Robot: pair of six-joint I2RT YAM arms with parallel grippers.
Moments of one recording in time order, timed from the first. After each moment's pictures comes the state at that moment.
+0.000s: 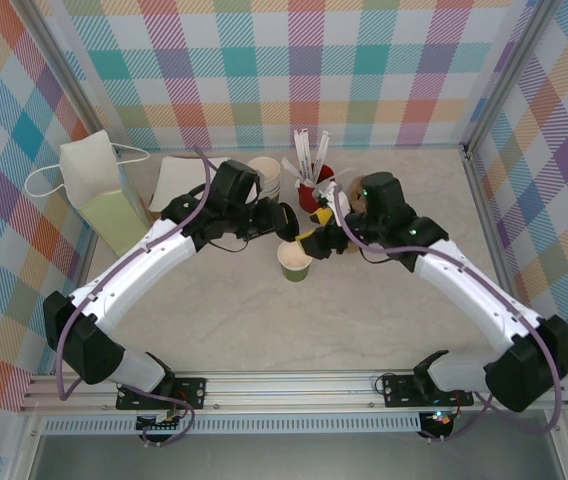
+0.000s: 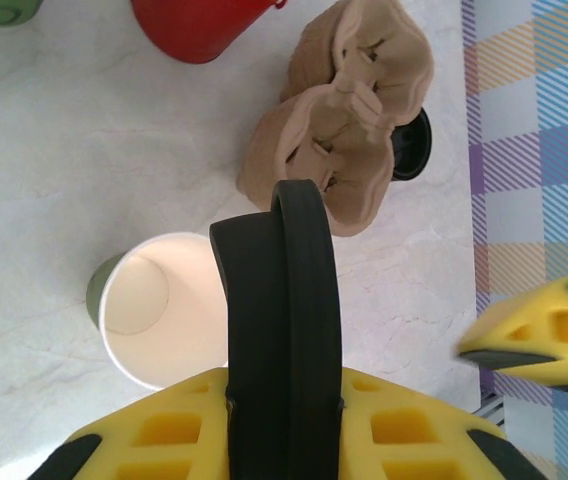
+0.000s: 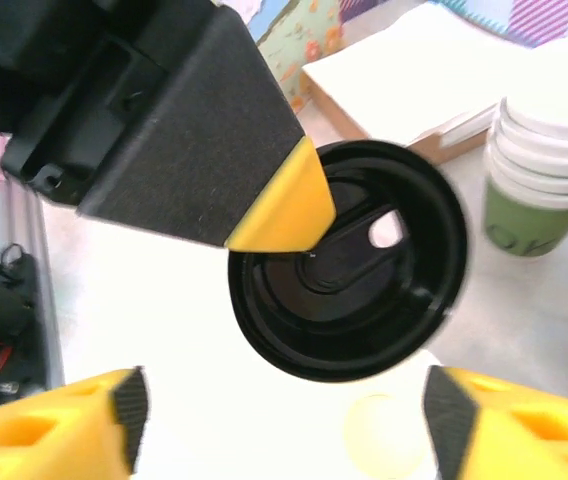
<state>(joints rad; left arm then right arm) -0.65 1.46 1.45 -0.77 0.18 -0.84 0.56 1.25 1.12 -0.44 -0.55 -0.13</state>
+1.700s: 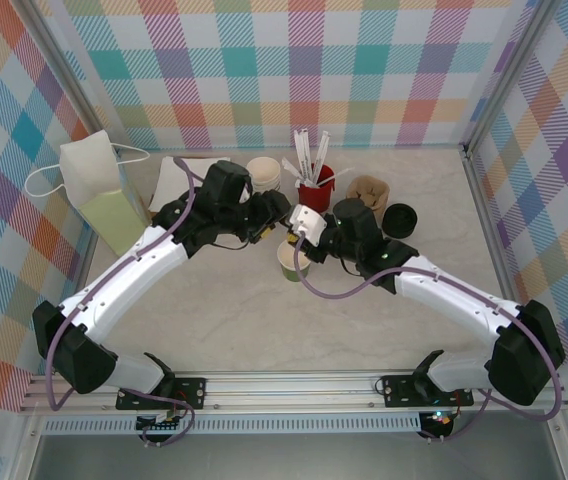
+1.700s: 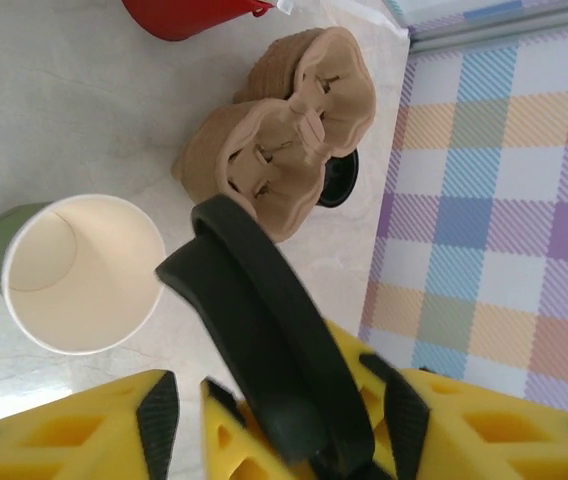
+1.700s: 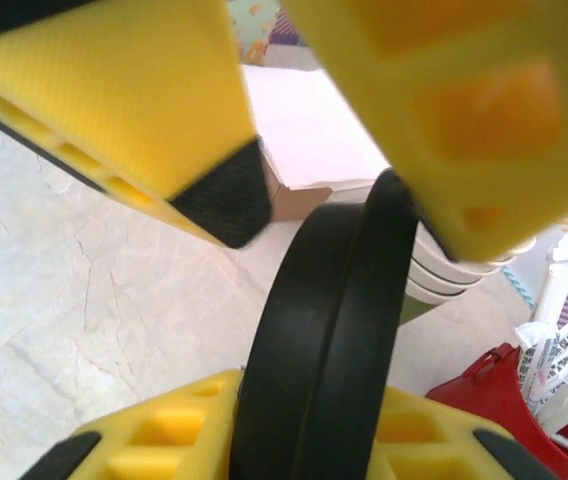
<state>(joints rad) -0.64 1.40 1.40 -0.68 0.22 -1.14 0.73 1.30 0.96 -0.10 -0.18 -0.47</state>
